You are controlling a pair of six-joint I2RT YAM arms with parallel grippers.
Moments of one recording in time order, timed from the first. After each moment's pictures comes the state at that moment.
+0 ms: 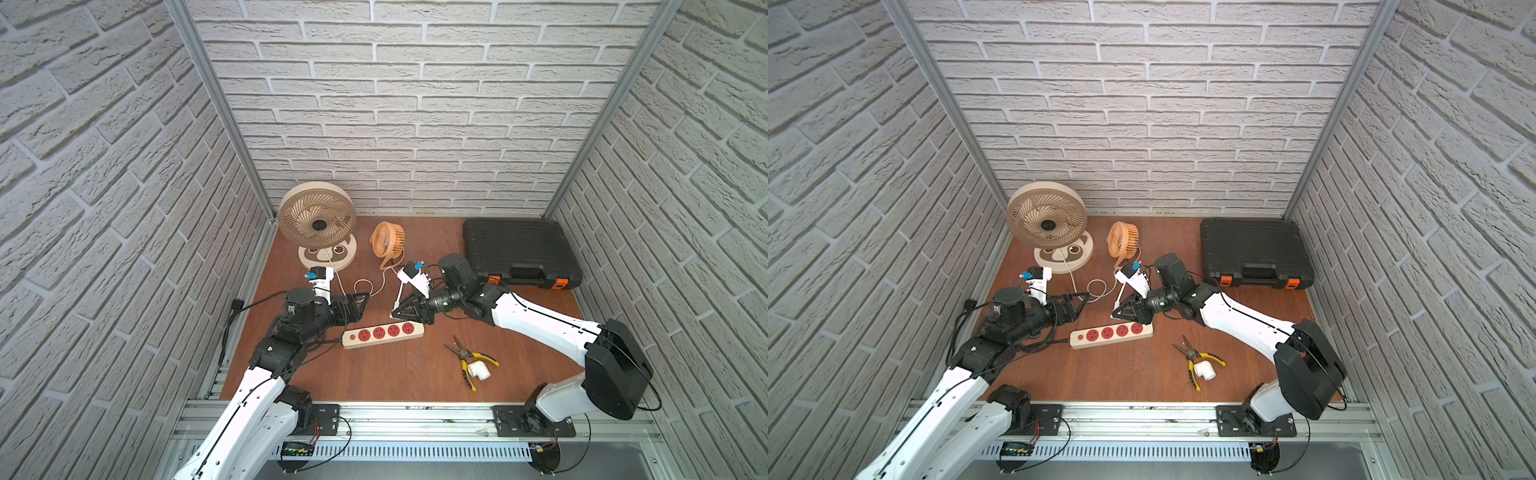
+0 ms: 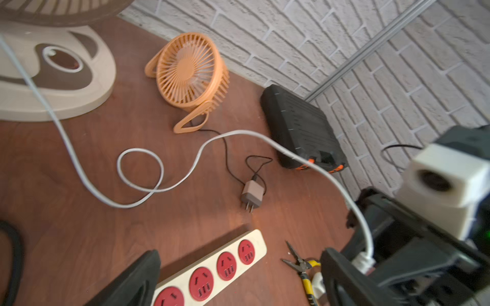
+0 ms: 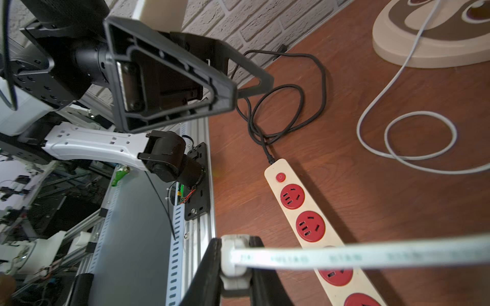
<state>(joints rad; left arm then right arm) -0.23 0.65 0.53 -0.36 0.33 -0.59 0.68 1.48 0.99 -0.12 -0.77 0.17</state>
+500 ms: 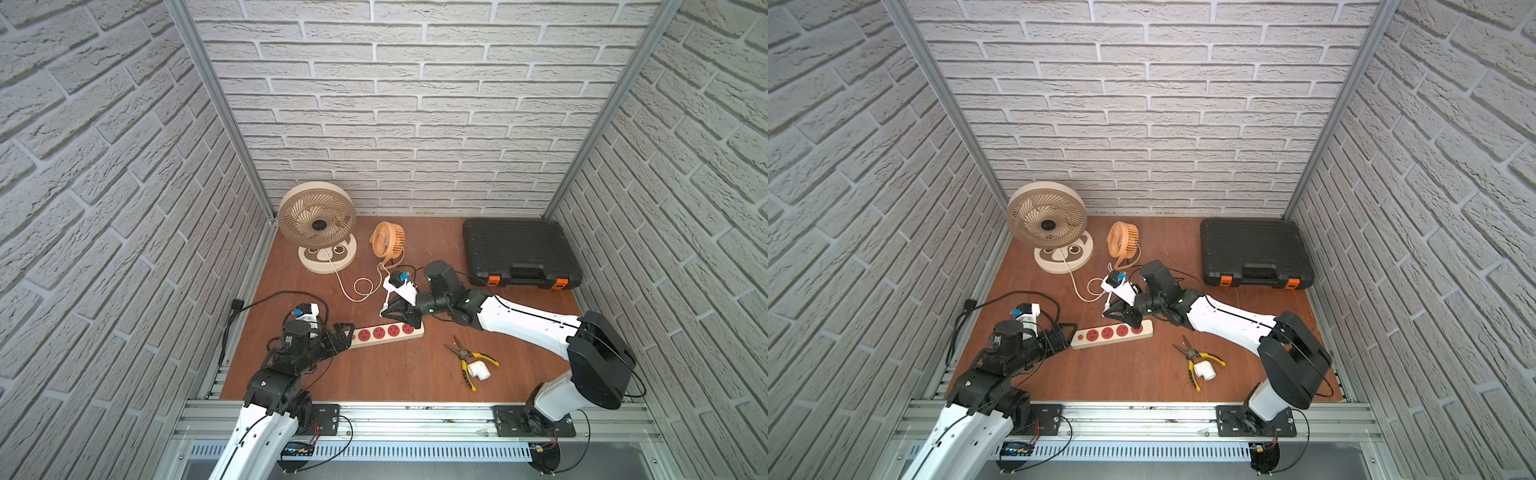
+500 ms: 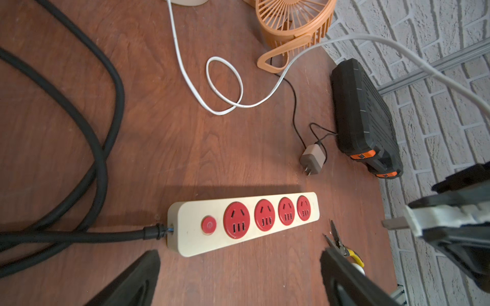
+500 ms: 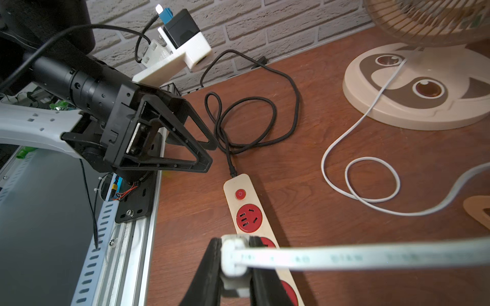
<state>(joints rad) -0.19 0.32 0.30 -0.64 0.25 -0.75 0.76 1.59 1.01 -0.02 -0.61 -0.10</state>
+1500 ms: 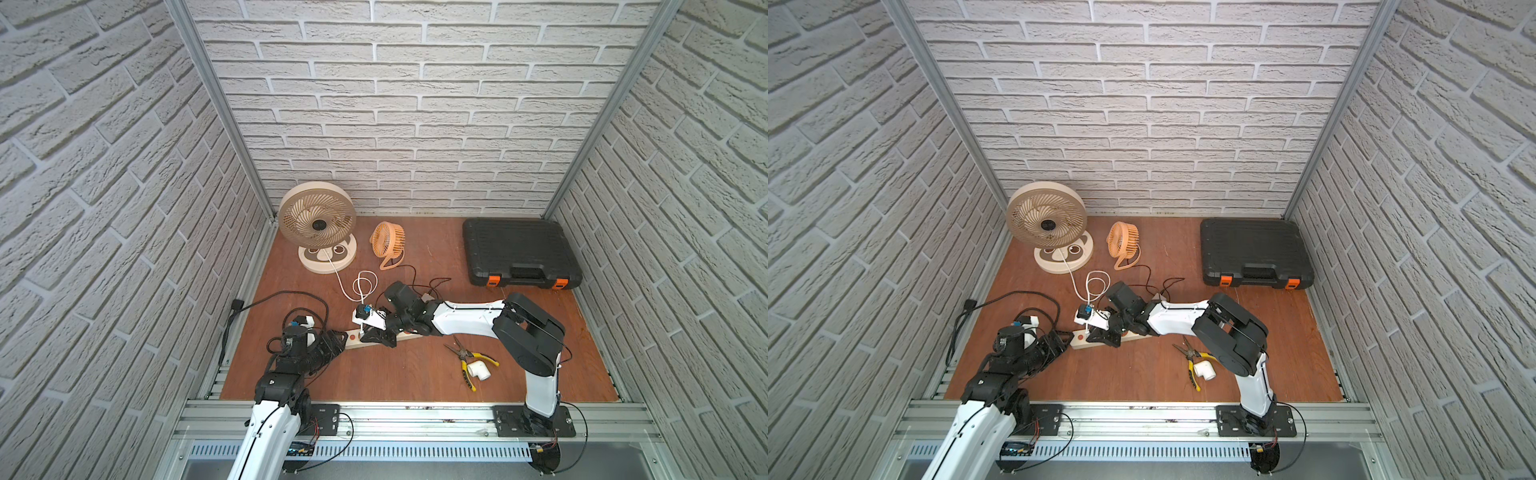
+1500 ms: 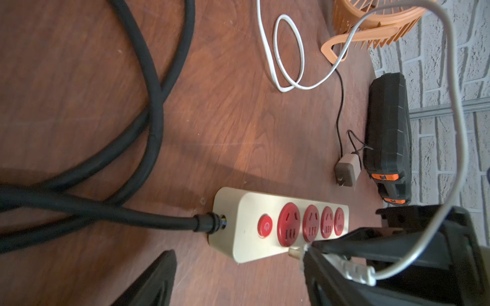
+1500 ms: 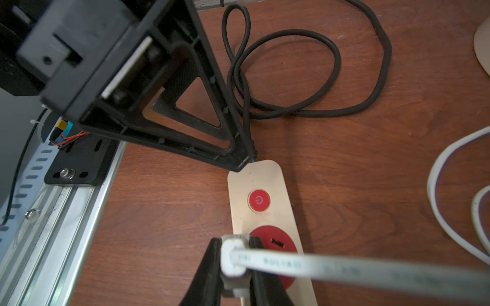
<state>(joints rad) 0.01 0.38 0.15 -0.54 0.40 -0.81 0.89 1.96 1.14 0.04 -0.56 -0.30</state>
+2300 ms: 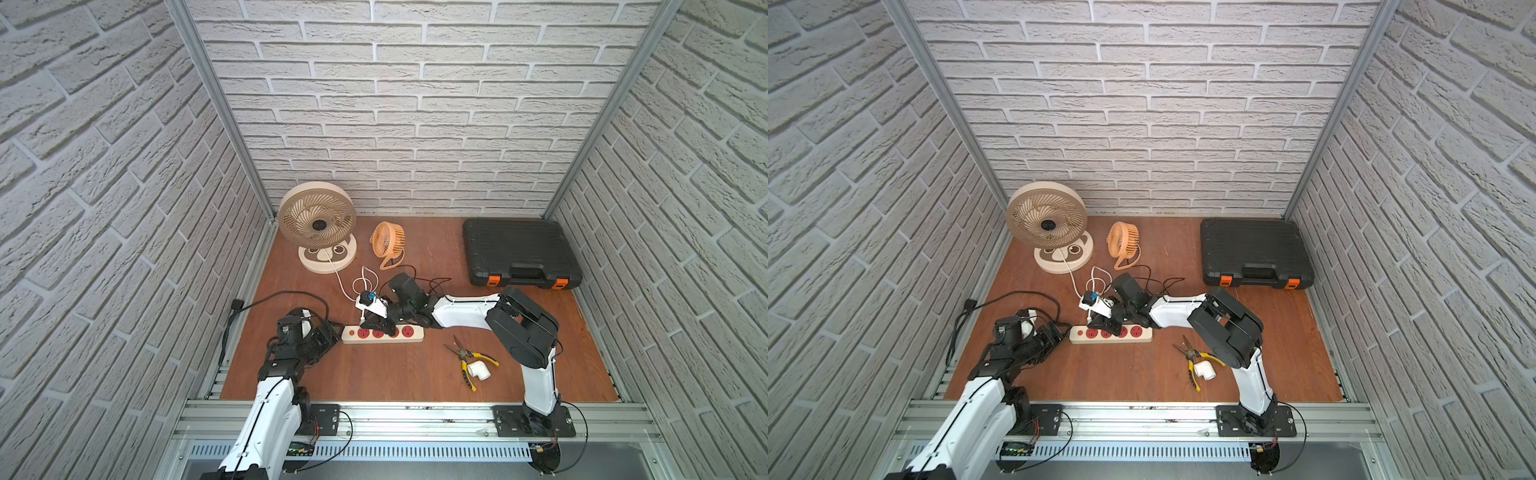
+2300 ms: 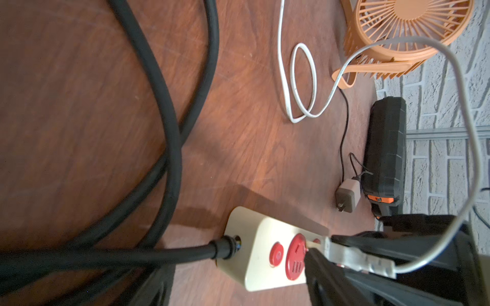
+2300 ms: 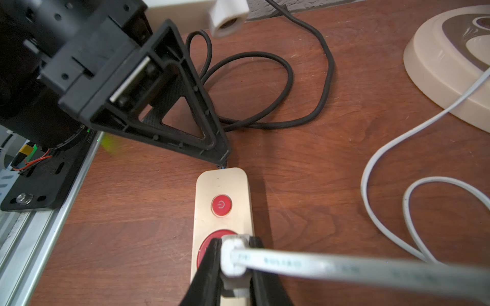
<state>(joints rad) 0.15 0.67 0.15 -0.30 0.50 -0.76 0.83 2.01 1.16 0.15 -0.58 -0.26</state>
